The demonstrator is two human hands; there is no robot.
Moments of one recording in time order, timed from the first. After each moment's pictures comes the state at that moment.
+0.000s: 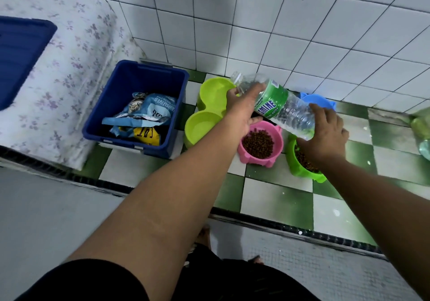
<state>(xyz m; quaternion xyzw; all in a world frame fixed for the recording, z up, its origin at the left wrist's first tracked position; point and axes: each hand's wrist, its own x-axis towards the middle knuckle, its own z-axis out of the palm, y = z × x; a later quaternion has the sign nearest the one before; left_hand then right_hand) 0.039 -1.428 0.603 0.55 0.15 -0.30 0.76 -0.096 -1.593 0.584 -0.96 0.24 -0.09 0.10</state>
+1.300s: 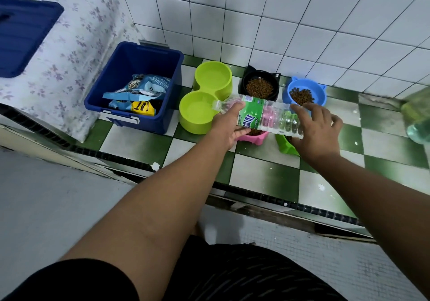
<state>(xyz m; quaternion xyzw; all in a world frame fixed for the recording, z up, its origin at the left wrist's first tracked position) -0.048 -1.399 0.562 0.53 0.22 -0.31 0.75 -0.163 -1.594 0.583 -0.99 0.13 -0.09 -0.01</state>
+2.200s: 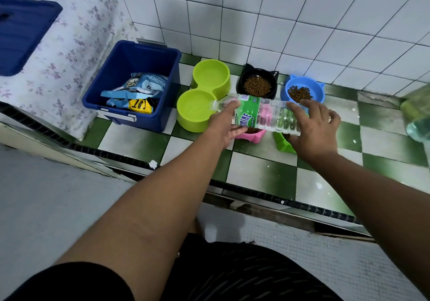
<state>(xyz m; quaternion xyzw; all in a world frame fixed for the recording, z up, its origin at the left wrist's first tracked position) -0.053 -1.397 0.565 0.53 0.21 -0.33 0.75 -0.166 -1.595 0.585 -0.99 0.11 -0.10 -0.02</state>
